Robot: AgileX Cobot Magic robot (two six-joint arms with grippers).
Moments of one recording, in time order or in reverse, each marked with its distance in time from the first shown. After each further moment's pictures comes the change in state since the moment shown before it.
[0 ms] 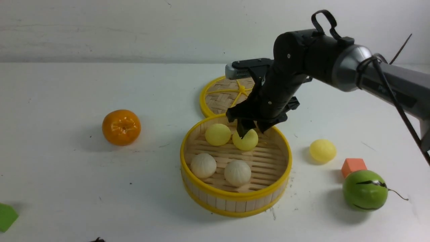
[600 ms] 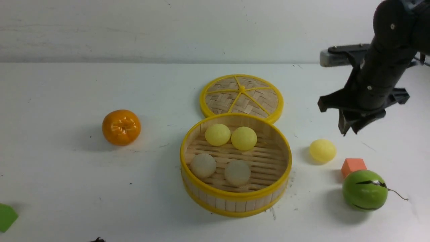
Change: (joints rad) right arm -0.251 -0.210 0.259 -0.118 0.129 0.086; left arm 0.000 0.000 0.000 0.000 0.000 0.000
